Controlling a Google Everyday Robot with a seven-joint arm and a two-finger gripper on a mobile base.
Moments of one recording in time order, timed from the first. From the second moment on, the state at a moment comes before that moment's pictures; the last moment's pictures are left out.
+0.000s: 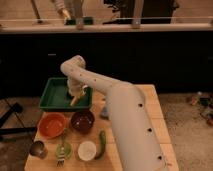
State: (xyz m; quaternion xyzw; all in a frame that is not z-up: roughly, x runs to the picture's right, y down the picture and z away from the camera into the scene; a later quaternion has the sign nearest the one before) arm -0.183 0.029 0.919 -0.23 -0.22 -0.49 0.81
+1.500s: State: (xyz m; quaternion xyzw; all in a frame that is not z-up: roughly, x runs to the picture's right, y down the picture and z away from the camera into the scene) arm -0.153 0.019 0.767 -0.22 -0.30 -0.65 0.67
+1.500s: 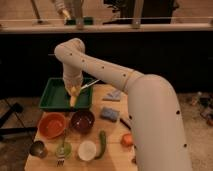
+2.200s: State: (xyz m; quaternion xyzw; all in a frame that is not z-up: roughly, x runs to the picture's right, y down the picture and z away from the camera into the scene) arm -0.103 0.077 0.741 -0.25 -0.31 -0.63 0.67
